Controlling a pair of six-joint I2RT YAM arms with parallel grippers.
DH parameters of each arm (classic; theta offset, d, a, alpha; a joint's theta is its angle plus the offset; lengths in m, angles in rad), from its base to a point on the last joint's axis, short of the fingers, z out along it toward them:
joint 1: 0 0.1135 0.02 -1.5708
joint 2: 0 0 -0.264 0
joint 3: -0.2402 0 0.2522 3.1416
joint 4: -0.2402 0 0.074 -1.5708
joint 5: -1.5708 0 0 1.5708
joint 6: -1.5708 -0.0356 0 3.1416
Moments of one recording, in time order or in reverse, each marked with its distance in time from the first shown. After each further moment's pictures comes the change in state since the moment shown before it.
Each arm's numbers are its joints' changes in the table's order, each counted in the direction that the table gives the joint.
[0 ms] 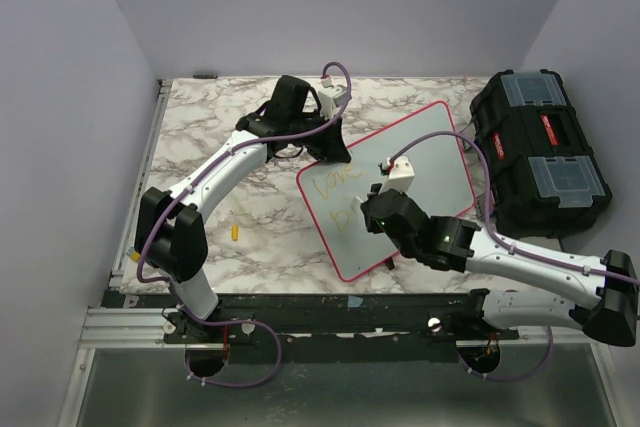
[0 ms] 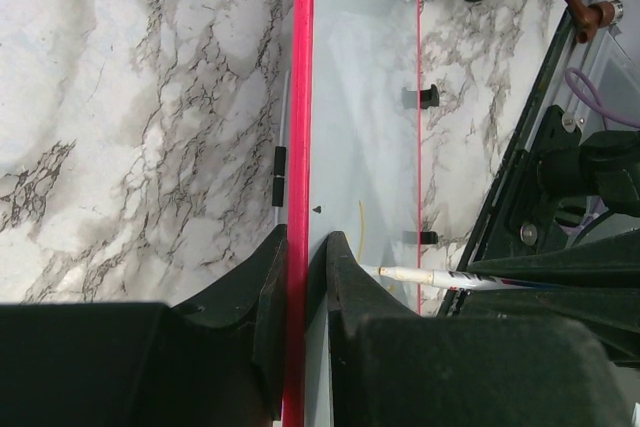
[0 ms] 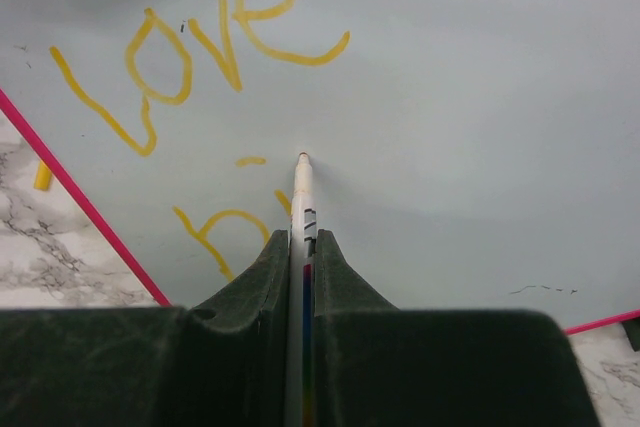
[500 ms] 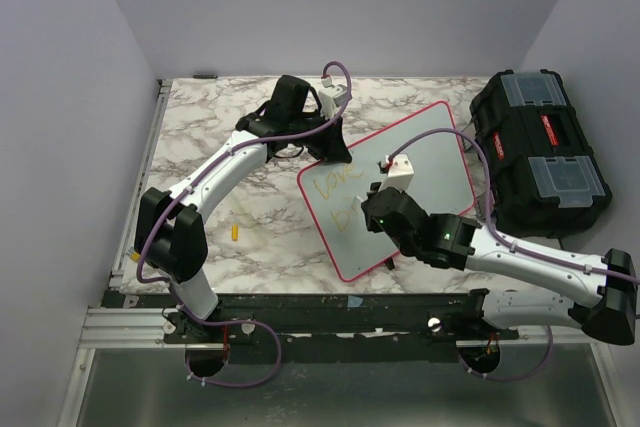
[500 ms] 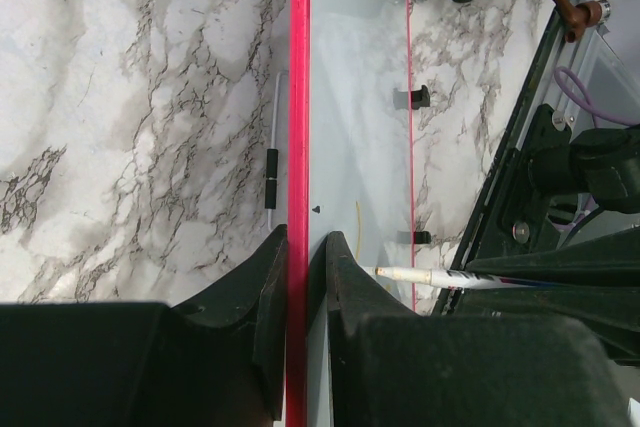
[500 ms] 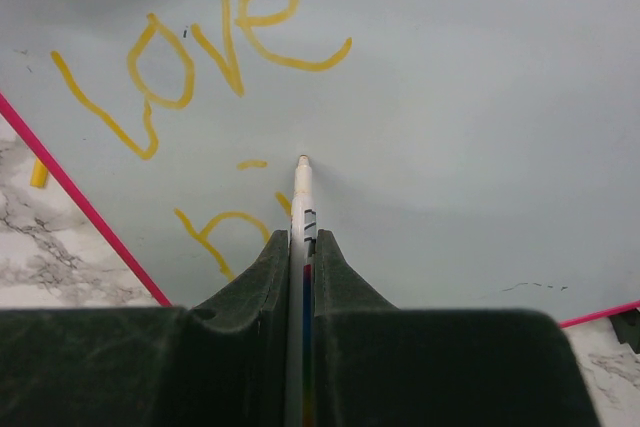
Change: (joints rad) left arm 0.000 0.000 0.000 0.004 -0.006 0.002; right arm 0.013 0.000 -0.040 -0.052 -0.013 -0.002
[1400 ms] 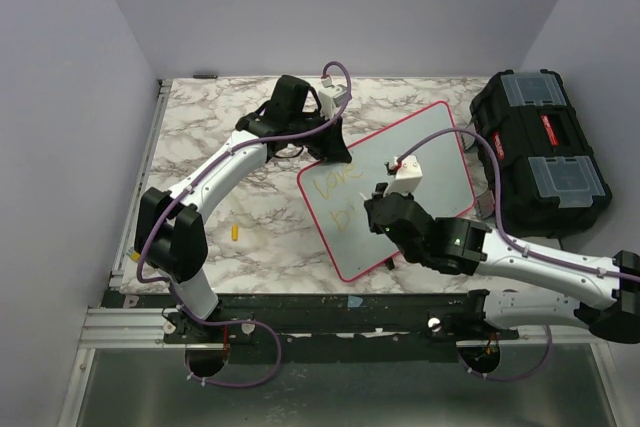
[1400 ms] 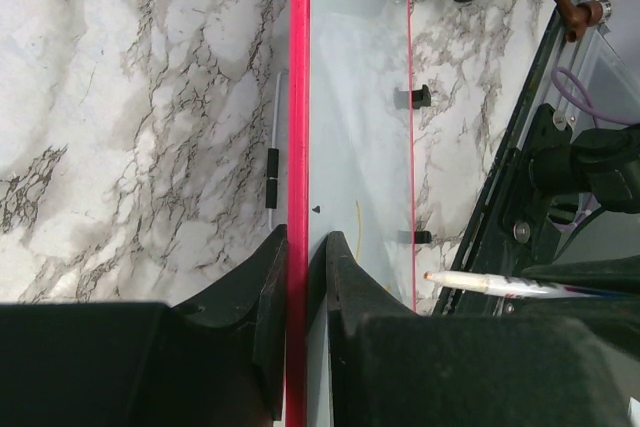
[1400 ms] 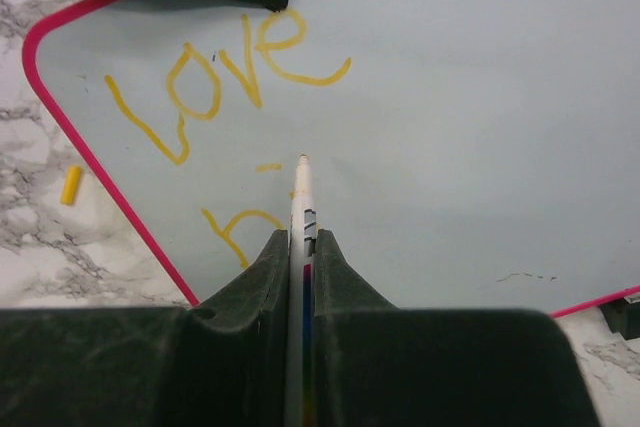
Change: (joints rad) left arm 0.002 0.000 0.000 0.000 0.000 -0.002; right arm 0.068 -0.021 -0.039 -0.055 -0.094 -0.044
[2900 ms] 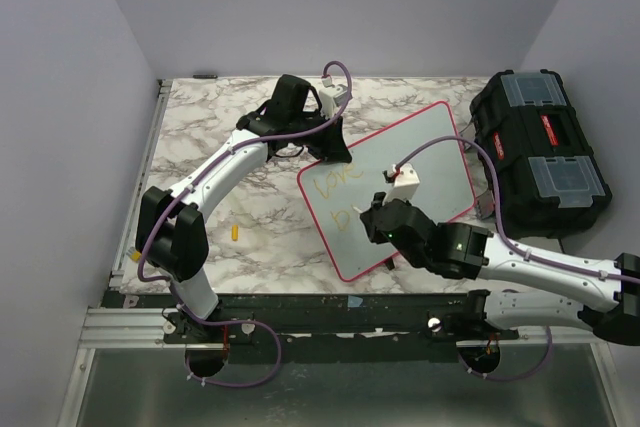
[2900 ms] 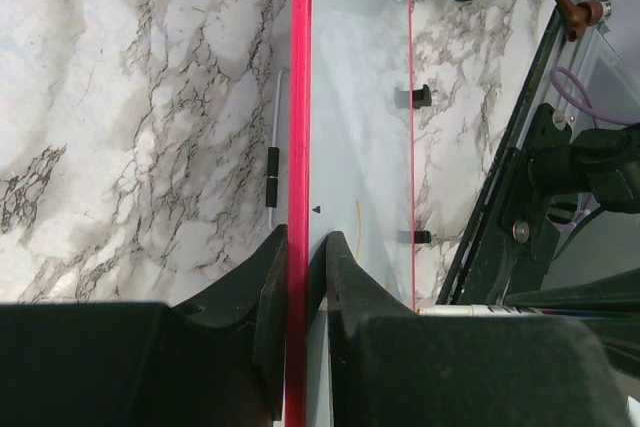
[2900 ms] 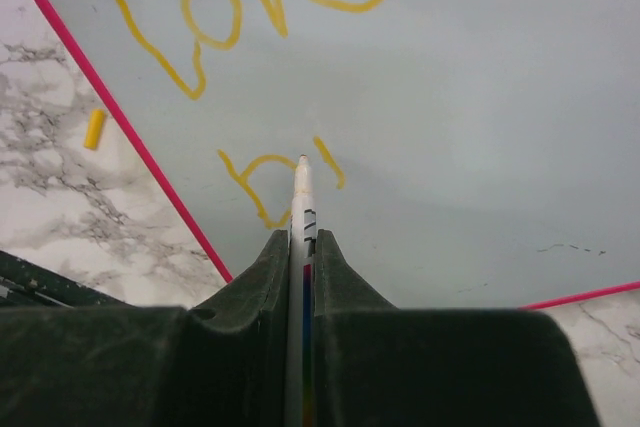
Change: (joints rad) left arm 0.000 0.009 -0.011 -0.010 -0.001 0.000; right arm 0.012 -0.055 0.067 -0.003 0.116 -0.040
